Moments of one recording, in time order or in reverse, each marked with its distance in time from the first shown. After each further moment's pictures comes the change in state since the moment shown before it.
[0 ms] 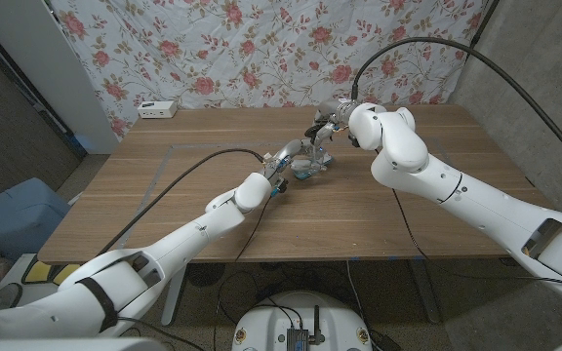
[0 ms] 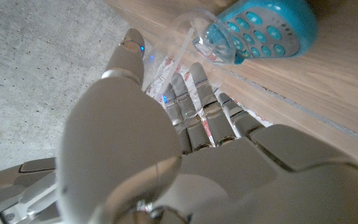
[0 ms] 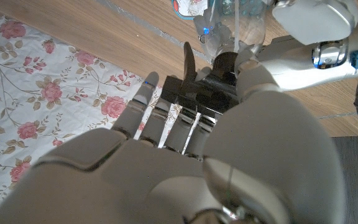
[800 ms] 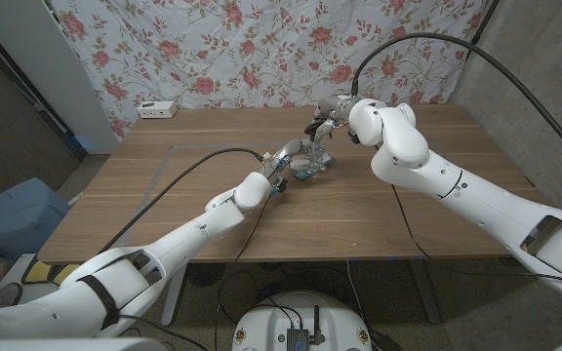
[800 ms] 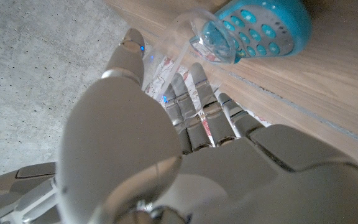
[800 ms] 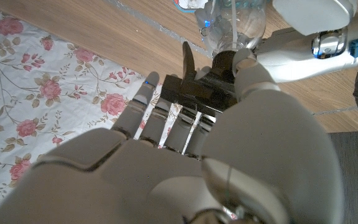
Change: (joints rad) left arm -0.010 -0.005 0.002 0.023 -0.004 -0.008 -0.002; left_hand 0.000 0.000 0.000 0.000 -0.004 0.000 0.000 -0.003 0.000 0.000 0.000 -0.005 0.005 -0.002 -0.002 -0.004 0.000 0.000 0.000 0.000 0.000; right arm 0.016 0.007 0.007 0.004 0.012 0.006 0.009; right_hand 0.013 0.013 -0.001 -0.001 -0.006 0.026 0.002 0.004 0.001 0.022 0.003 -0.001 -0.001 0.015 -0.005 0.000 0.005 0.005 -0.005 0.000 0.000
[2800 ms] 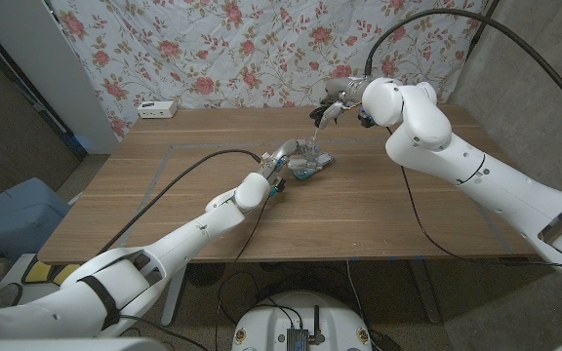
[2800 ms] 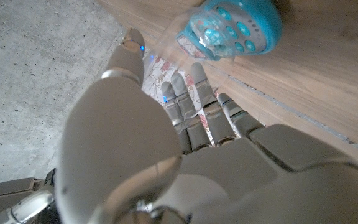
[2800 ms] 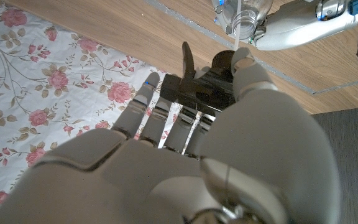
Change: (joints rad) left arm 0.005 0.001 -0.002 -0.008 0.003 0.053 0.041; left_hand 0.000 0.000 0.004 -0.004 -0.010 0.002 -0.002 0.010 -0.002 0.005 0.005 0.005 -0.008 0.006 0.005 -0.005 -0.005 0.000 0.000 0.000 0.000; right arm 0.028 -0.062 0.074 -0.085 0.102 -0.017 0.018; right_hand 0.010 0.019 -0.022 0.000 -0.011 0.001 0.001 -0.015 0.005 0.008 0.002 -0.016 -0.002 0.000 0.000 0.000 0.000 -0.005 -0.005 0.000 0.000
